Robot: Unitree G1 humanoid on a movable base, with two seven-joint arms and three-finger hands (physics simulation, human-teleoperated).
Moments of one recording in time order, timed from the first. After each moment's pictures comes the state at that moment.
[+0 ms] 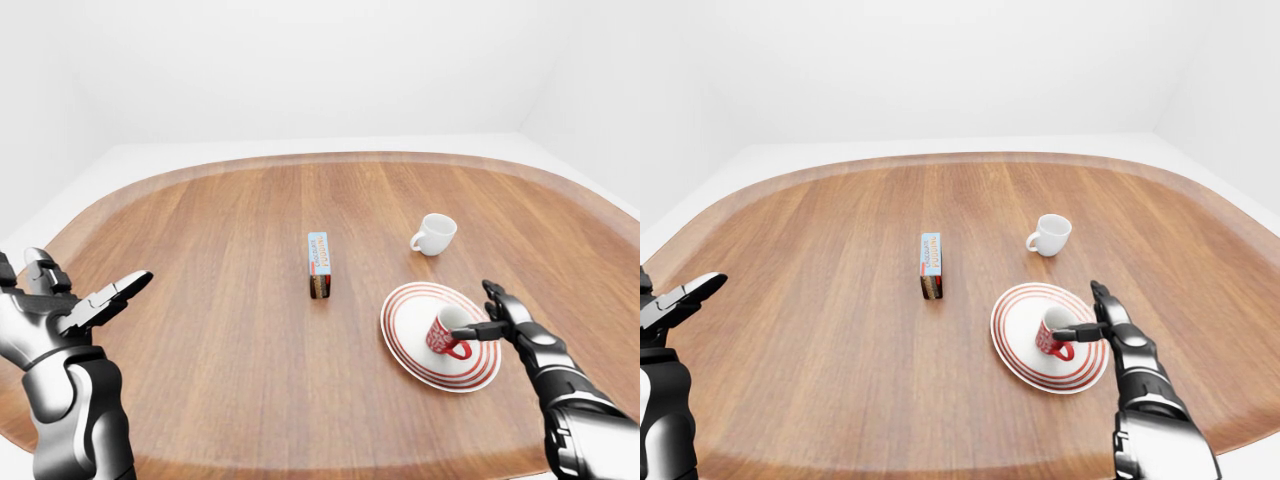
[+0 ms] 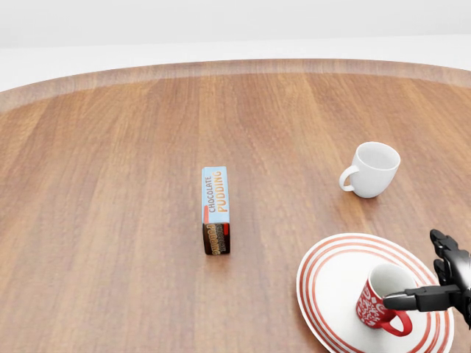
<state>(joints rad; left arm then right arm) -0.03 0.20 0.54 -0.36 -0.43 0.09 0.27 -0.53 -0.53 -0.21 1.27 -0.07 -0.09 0.24</state>
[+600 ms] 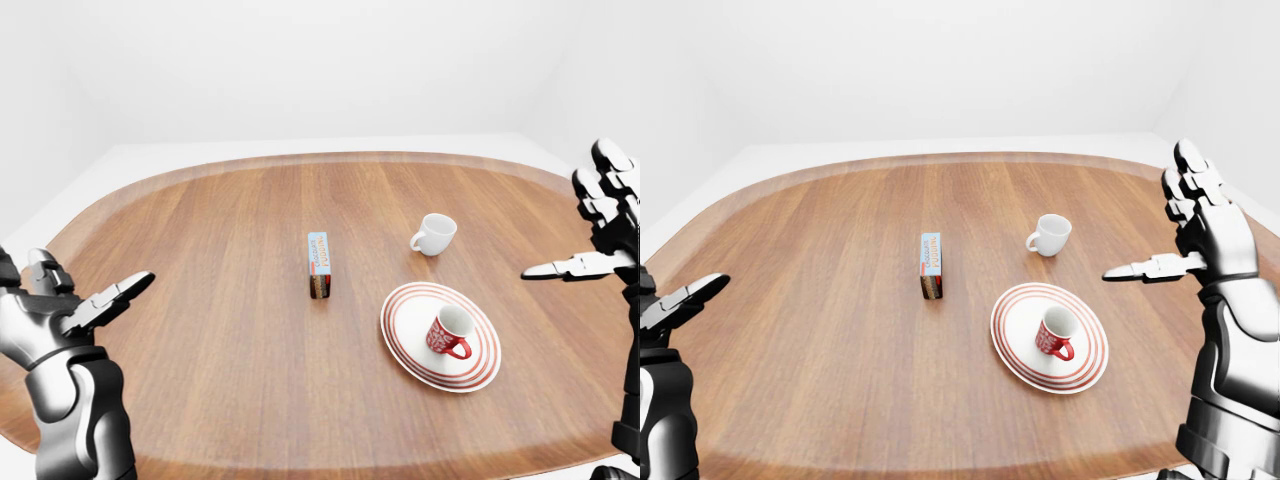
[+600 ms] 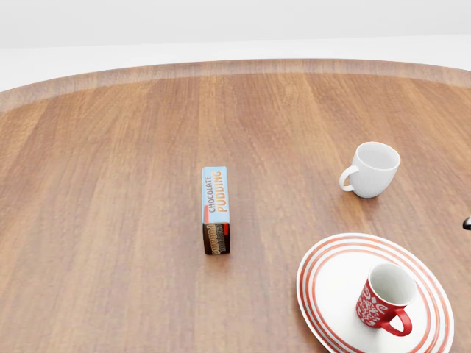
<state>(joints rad) -0.03 0.19 0.54 -0.35 -0.43 0.09 0.27 -0.25 -0.58 -0.58 -0.01 0.15 0.09 0.46</state>
